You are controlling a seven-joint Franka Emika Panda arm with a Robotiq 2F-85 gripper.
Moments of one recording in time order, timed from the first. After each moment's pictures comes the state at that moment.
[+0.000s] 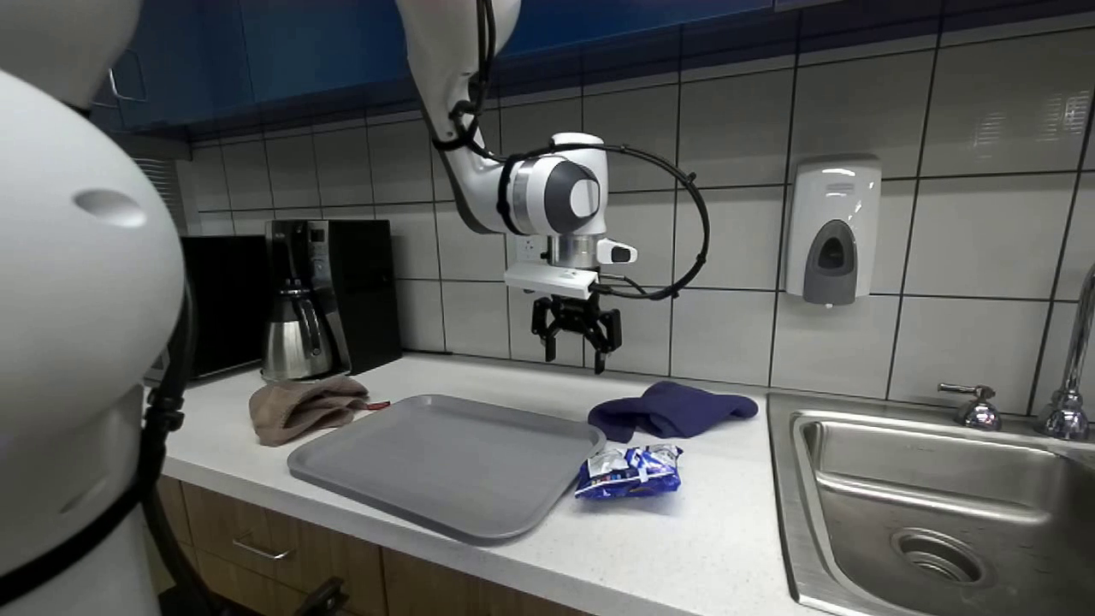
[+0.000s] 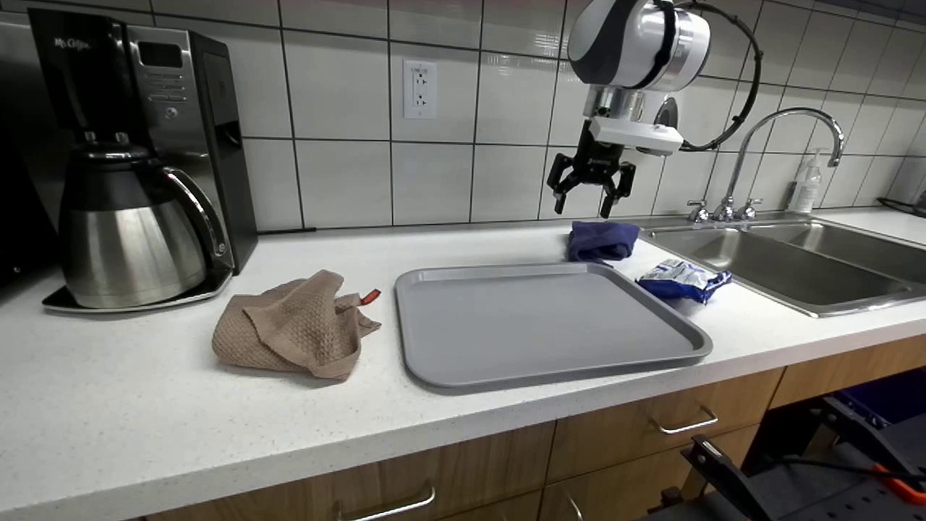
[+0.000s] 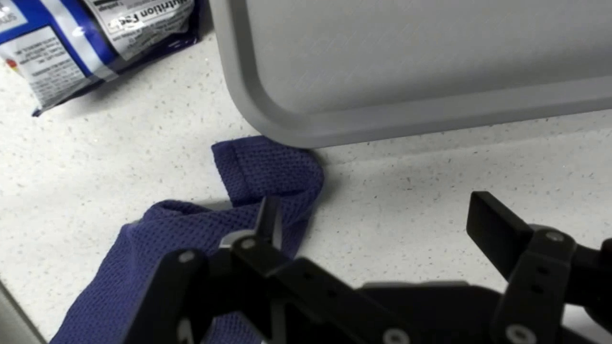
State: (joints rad) arm -0.05 0.33 -0.01 -2.08 0.10 2.50 -0.01
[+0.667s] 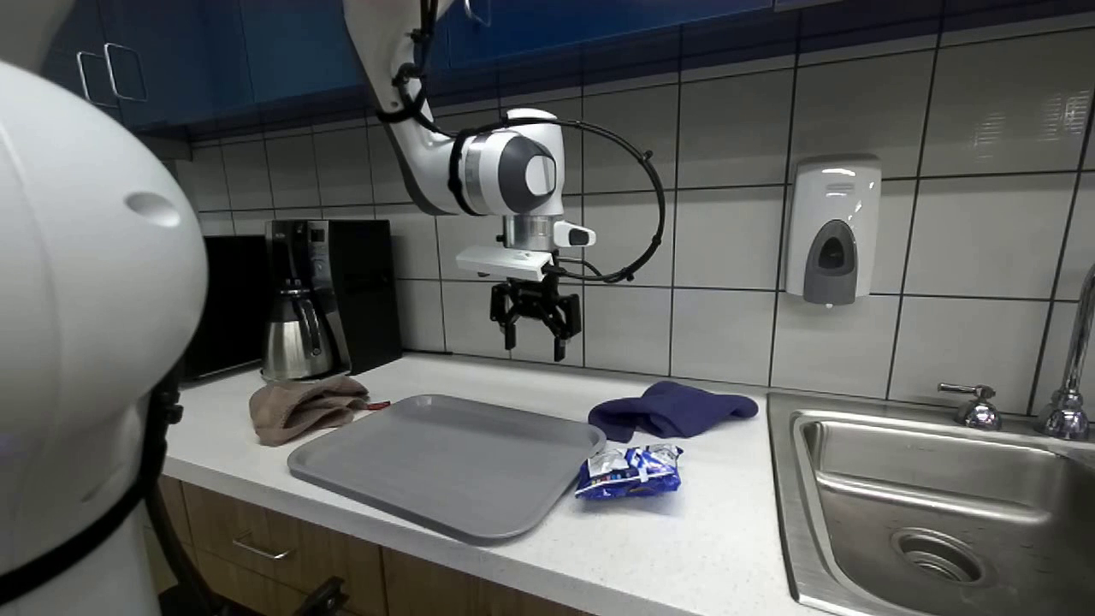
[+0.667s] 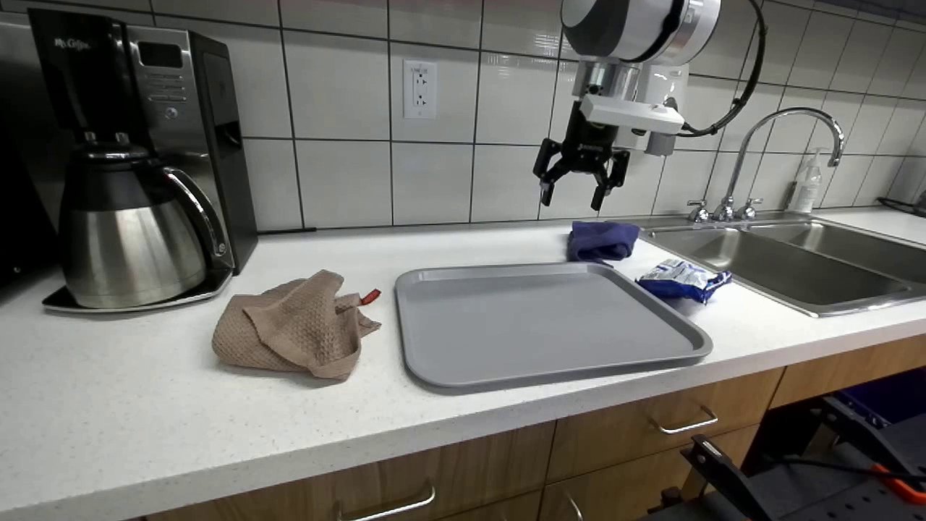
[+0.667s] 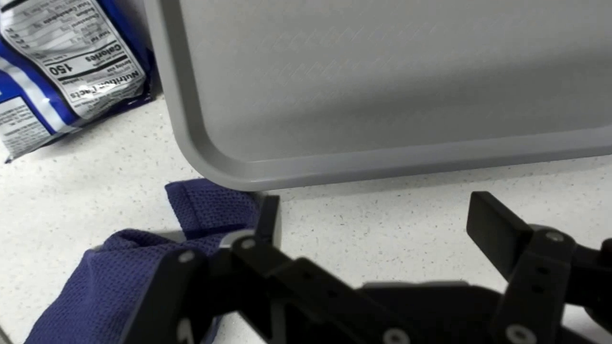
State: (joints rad) arm 0.03 0.18 -0.01 -2.22 0.09 2.50 0.04
